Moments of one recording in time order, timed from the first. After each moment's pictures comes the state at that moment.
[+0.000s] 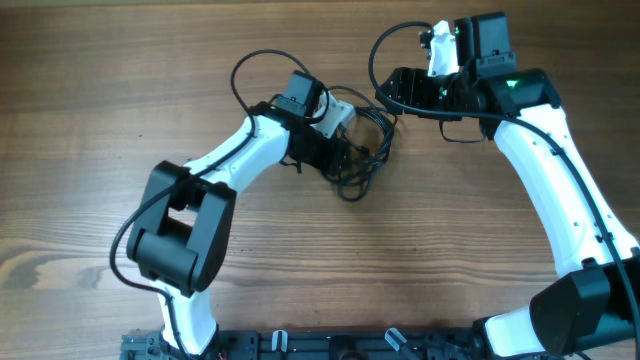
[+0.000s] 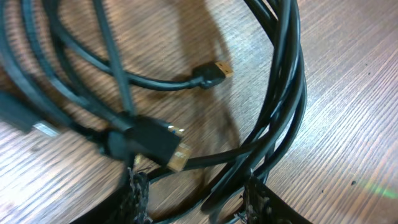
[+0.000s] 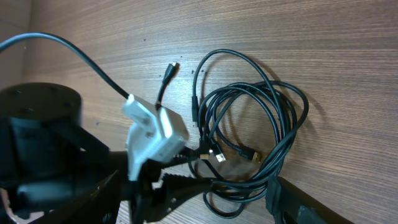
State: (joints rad) left arm -0.46 1.99 1.33 -0.56 0.47 0.06; right arm 0.21 1.64 1.48 -0.81 -0.41 0.31
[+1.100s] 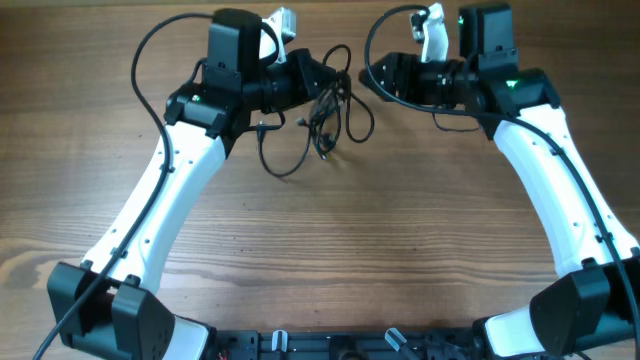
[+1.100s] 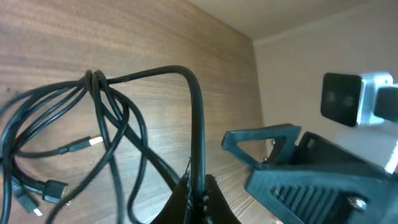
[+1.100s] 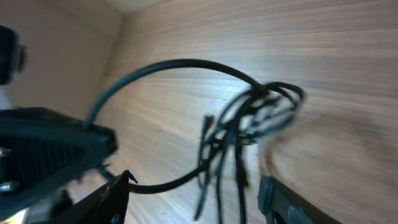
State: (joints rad) left arm -0.33 1.61 1.43 -0.44 0.58 -0.73; right arm 0.21 1.64 1.48 -0.63 -0.65 0.34
